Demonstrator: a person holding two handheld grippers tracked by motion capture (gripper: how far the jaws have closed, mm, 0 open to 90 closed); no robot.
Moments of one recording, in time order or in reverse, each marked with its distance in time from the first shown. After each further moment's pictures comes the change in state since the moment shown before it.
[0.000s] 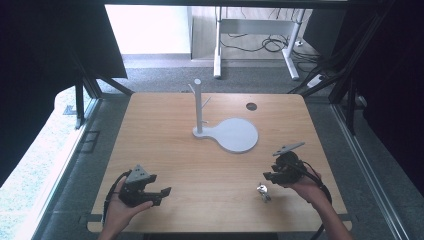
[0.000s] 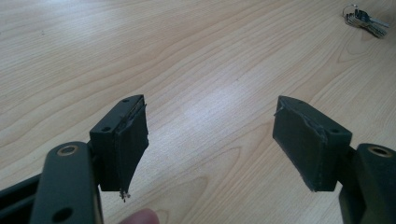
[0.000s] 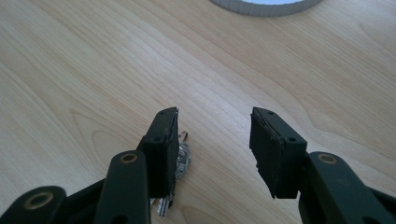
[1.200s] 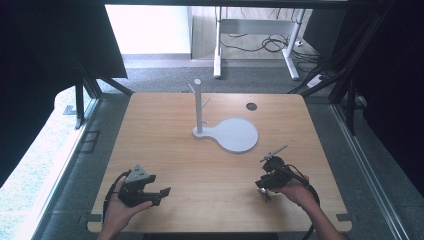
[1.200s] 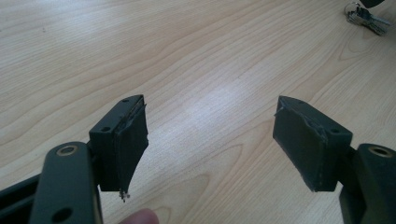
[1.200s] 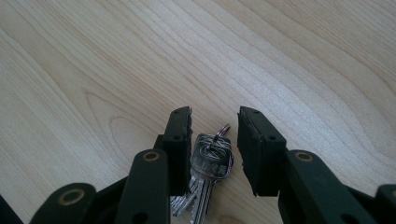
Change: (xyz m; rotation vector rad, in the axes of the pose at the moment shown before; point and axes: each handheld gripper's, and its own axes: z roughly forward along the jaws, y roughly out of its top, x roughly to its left) left arm 0.003 -0.001 0.000 0.006 0.000 -0.003; right arm 0.013 0.002 0.036 0.149 0.086 0.000
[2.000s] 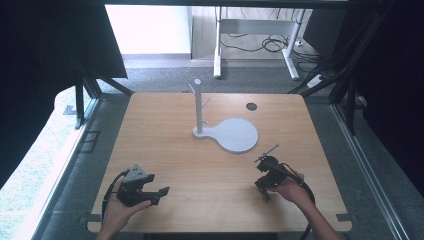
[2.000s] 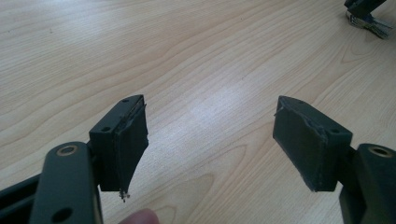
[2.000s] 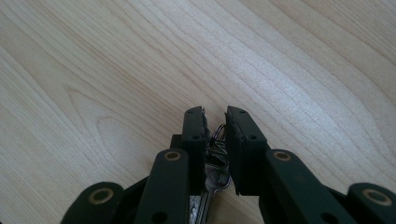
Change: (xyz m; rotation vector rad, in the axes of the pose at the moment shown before) left arm 0.002 0.000 -0.003 -0.013 0.005 -0.008; right arm 0.003 0.010 0.015 0.096 -0.022 -0.001
